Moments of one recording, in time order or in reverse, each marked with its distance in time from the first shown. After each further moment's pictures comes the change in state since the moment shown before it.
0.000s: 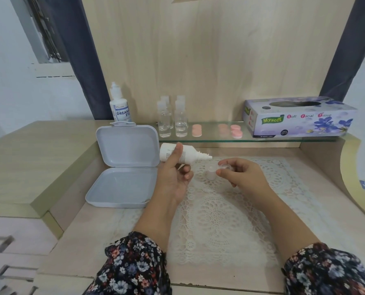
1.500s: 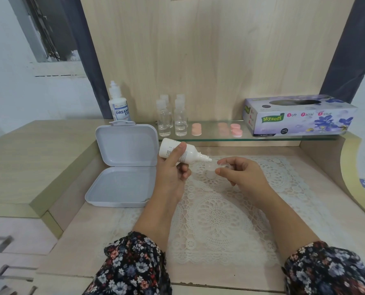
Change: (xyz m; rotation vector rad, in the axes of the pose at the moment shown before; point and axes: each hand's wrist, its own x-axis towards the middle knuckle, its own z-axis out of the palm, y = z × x) left_hand -0.003 0.003 0.002 0.082 0.012 0.125; right_hand -0.001 -0.003 0.002 0.012 -0.014 0.010
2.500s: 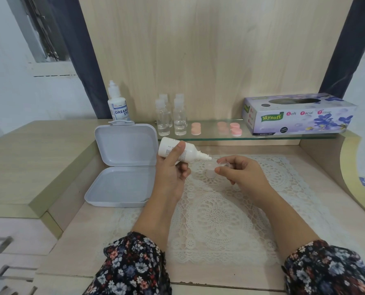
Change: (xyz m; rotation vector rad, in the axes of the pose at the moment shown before) left_hand -0.001 0.002 0.000 0.005 -0.021 0.012; right_hand 0.001 0.000 0.000 0.002 0.006 -0.005
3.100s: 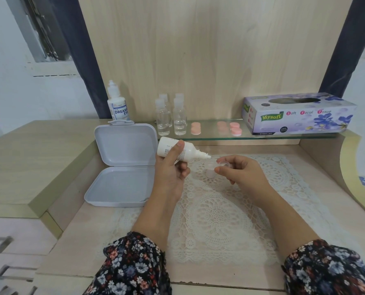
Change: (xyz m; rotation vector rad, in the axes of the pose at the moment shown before) left_hand -0.004 0.003 0.003 -0.018 0.018 -0.006; right_hand 0.000 0.000 0.000 -0.001 -0.008 0.001
